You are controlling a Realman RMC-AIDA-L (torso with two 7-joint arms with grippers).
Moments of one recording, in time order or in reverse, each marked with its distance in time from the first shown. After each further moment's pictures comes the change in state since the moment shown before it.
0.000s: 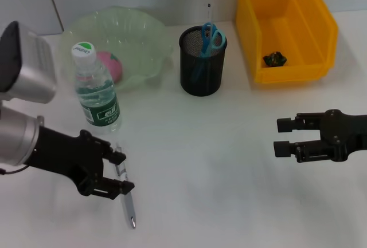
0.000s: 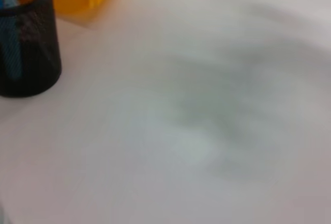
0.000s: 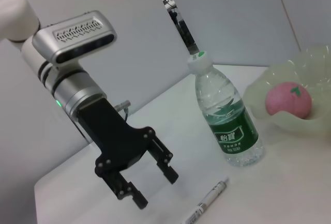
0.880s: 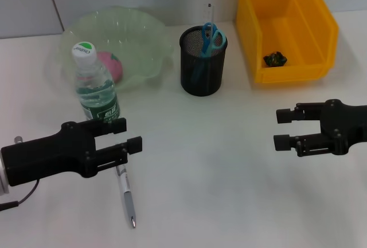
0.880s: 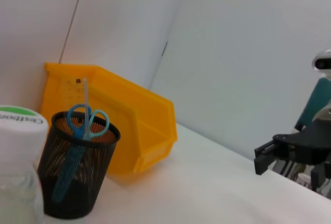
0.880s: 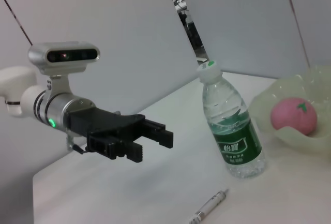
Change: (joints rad) left arm 0.310 0.048 0.094 -0.240 -0.789 -0.240 0.246; right arm 0.017 -0.008 0.001 -0.020 0.008 -0.010 -0.042
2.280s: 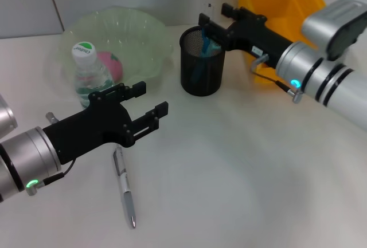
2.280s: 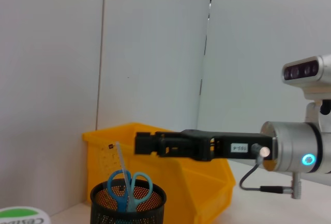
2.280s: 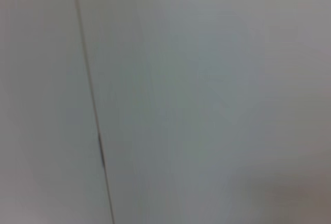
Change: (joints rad) left arm 0.029 -0.045 0.284 -0.016 -0.340 -0.377 0.425; right arm 0.401 0.122 0.334 0.808 0.496 0.721 -0.940
